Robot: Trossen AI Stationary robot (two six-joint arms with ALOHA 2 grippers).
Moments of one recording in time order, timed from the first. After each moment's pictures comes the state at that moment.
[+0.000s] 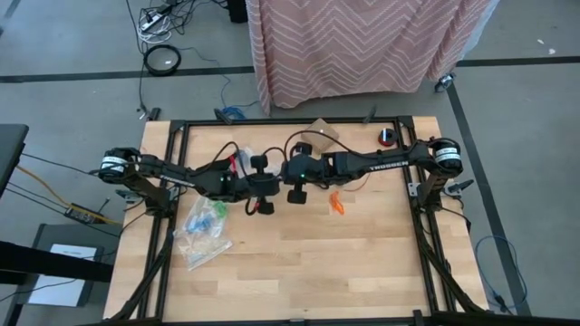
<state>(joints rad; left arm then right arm) -0.03 1.53 0.83 0.02 -0.49 0.28 -0.01 1.78 1.40 -0.39 0.37 -0.12</state>
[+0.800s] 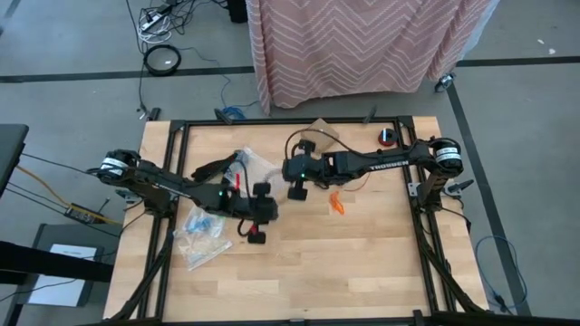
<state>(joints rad) -0.21 1.53 0.93 -0.24 -0.22 0.02 -0.02 1.78 1.39 -0.42 0.46 -0.11</state>
